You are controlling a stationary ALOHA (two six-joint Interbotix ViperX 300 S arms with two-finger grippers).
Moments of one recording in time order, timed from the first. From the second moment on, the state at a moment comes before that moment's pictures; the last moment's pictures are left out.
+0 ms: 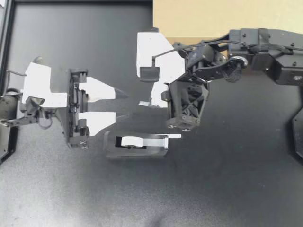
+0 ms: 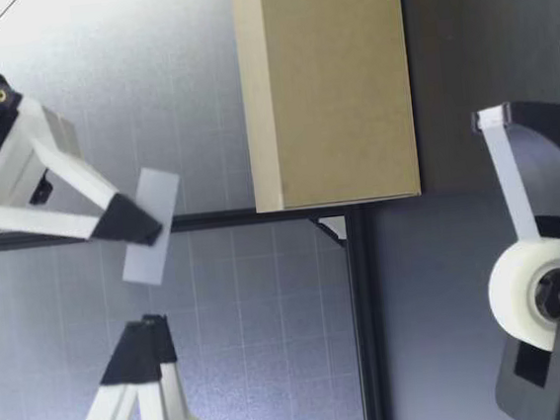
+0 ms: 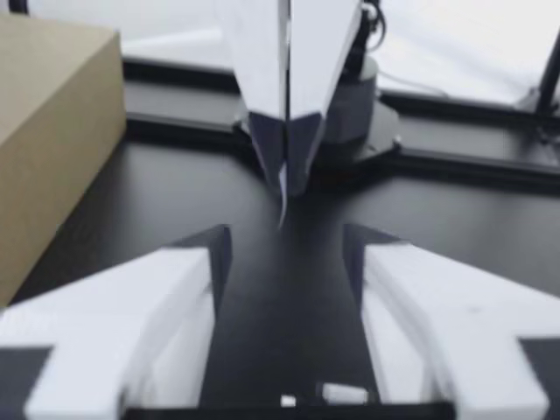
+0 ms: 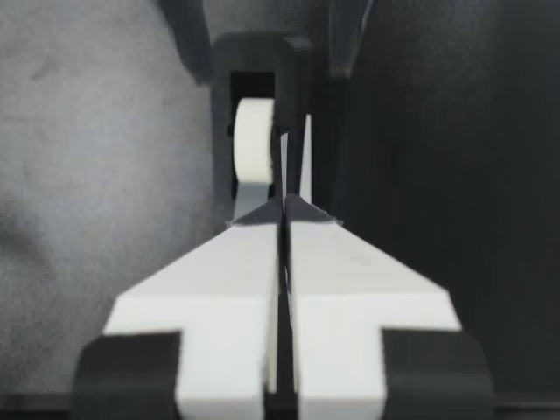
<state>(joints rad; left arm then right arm) 0.01 -0.26 1.00 -0.11 -0.69 -0.02 -0.15 -0.01 0.15 0.21 0.88 -0.19</state>
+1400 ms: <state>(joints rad) 0.01 -0.20 0.98 -0.11 -0.74 -0.02 -0.15 0.06 0.06 0.20 0.94 -0.20</state>
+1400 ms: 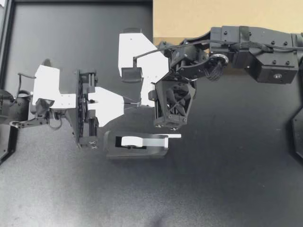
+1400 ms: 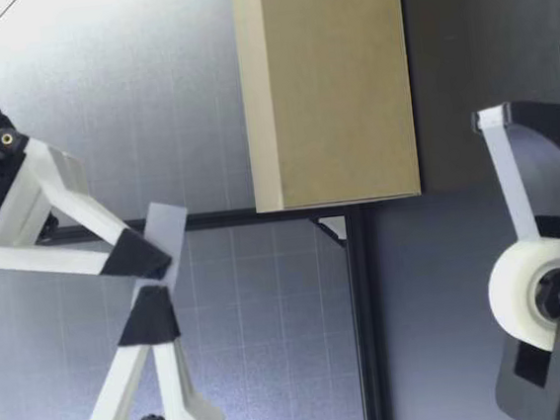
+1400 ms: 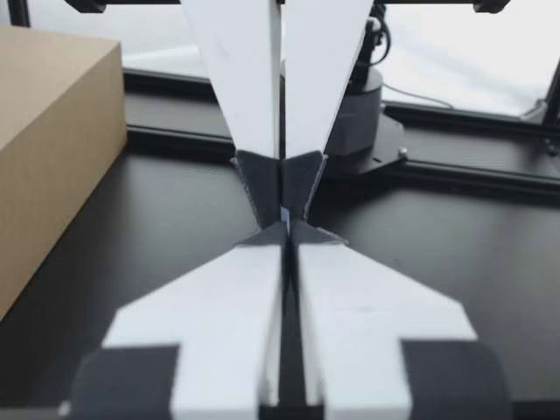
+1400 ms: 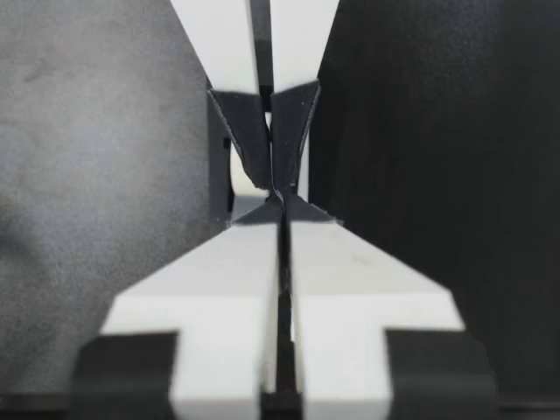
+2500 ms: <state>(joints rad) 0.22 0.07 0.75 -0.69 -0.72 -0.38 -0.37 -0.28 0.63 0.00 0.22 -0.06</state>
